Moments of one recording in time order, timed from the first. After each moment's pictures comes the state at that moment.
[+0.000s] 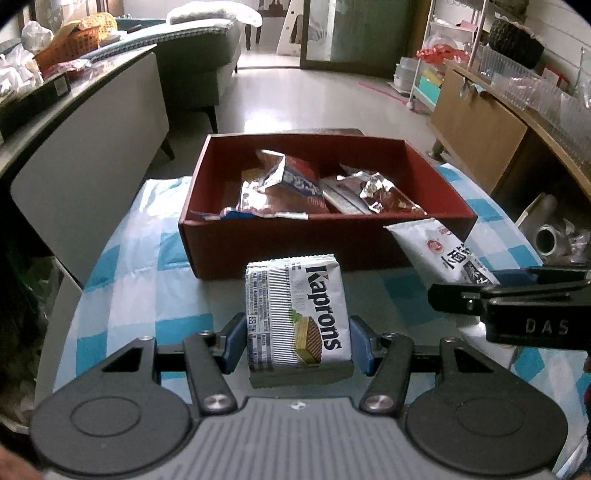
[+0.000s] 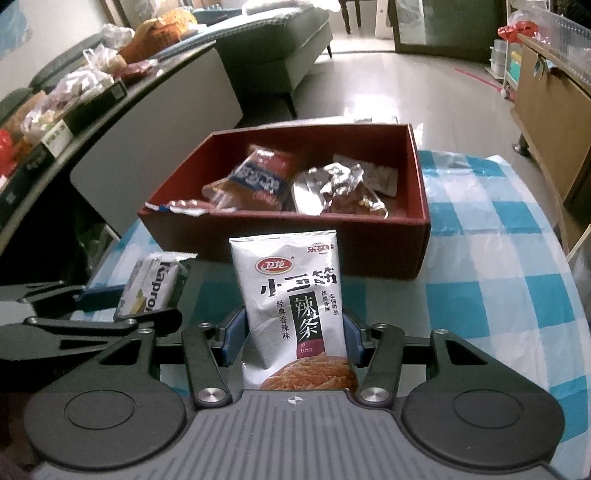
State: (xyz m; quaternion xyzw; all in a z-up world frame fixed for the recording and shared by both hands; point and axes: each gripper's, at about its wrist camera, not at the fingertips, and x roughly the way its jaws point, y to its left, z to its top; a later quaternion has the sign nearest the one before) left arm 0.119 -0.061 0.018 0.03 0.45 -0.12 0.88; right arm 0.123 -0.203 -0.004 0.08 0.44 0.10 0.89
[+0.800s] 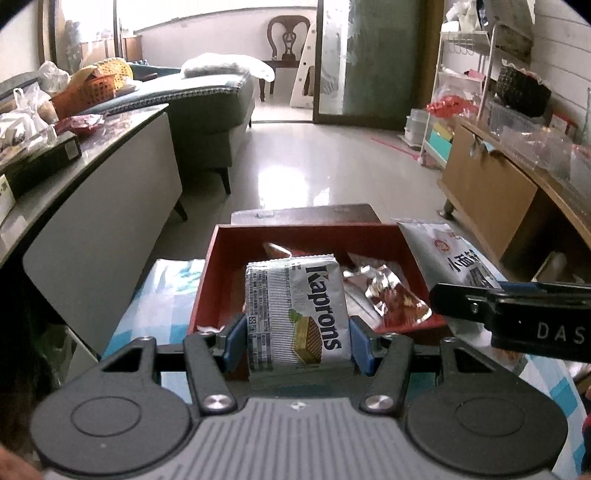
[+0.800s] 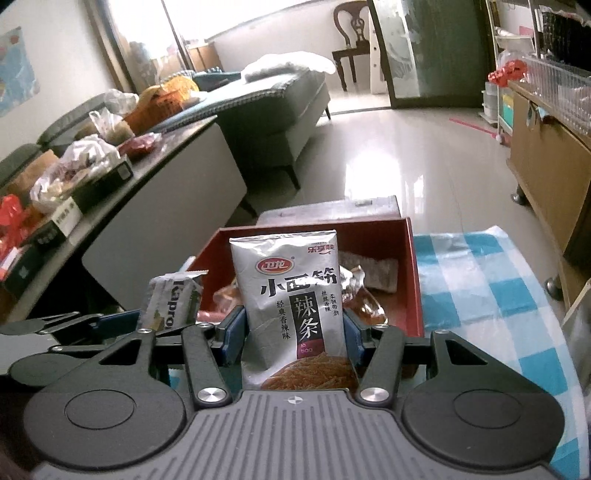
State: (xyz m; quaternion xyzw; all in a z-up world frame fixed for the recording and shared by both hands) left arm 0.159 -0.075 0.058 0.02 0.37 -0.10 0.92; right arm 0.152 -0.217 0.040 0.11 0.35 0.10 0.92
